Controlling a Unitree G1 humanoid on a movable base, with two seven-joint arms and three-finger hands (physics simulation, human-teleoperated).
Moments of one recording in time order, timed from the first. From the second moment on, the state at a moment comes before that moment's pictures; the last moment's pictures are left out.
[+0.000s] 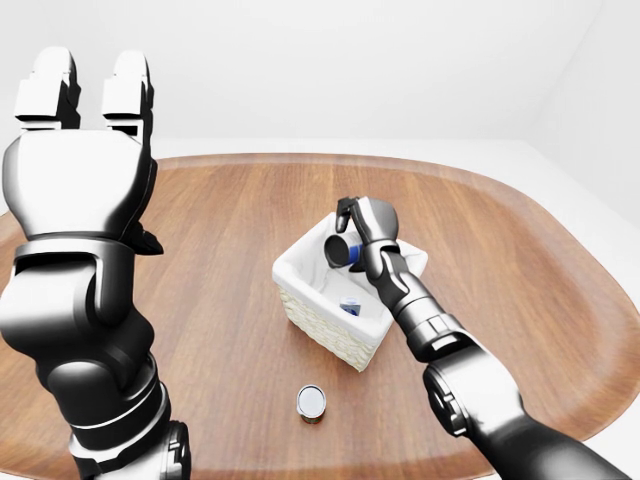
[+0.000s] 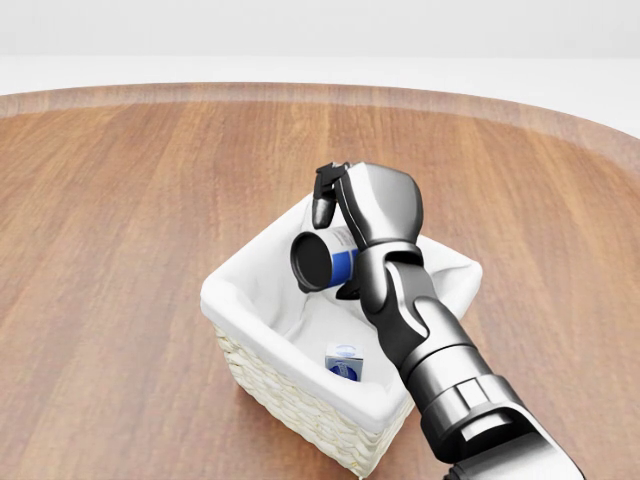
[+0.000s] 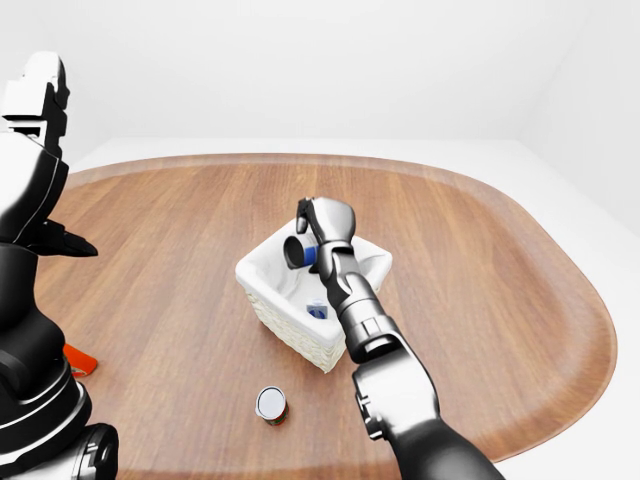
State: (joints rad) left arm -0.53 0.33 0.24 -0.63 1.47 0.09 -0.70; right arm -0.92 -0.01 0.09 1.01 -0.93 -0.05 -0.49
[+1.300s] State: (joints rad) left arm -0.54 0.33 0.24 -0.63 1.48 0.09 -0.70; right arm -0.84 -0.02 0.08 0.70 -0.94 -0.01 -0.50
